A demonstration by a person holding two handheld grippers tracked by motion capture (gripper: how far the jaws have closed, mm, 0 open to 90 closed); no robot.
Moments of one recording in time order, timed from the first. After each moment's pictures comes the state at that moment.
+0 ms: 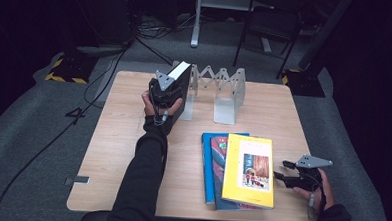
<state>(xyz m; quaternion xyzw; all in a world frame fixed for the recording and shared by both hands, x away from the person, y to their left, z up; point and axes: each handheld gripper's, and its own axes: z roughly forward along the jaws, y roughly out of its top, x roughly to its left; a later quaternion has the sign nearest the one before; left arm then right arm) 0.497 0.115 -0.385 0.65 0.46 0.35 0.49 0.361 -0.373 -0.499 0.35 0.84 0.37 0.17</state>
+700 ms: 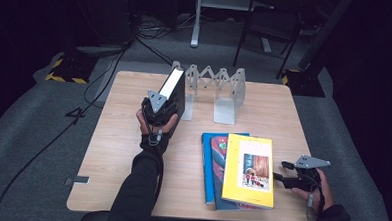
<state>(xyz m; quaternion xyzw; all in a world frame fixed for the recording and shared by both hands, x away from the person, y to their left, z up) 0.455 0.123 -0.419 0.63 0.47 0.37 0.51 0.360 -0.369 -0.500 0.34 0.85 0.36 0.17</state>
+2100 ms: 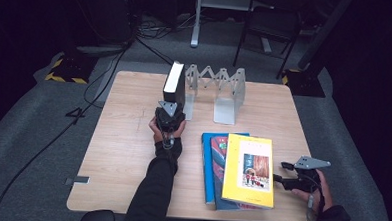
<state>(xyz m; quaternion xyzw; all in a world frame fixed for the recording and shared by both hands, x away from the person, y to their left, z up) 0.477 0.090 -0.474 0.60 0.56 0.36 0.44 0.359 -0.370 -0.502 0.35 0.85 0.37 0.16</state>
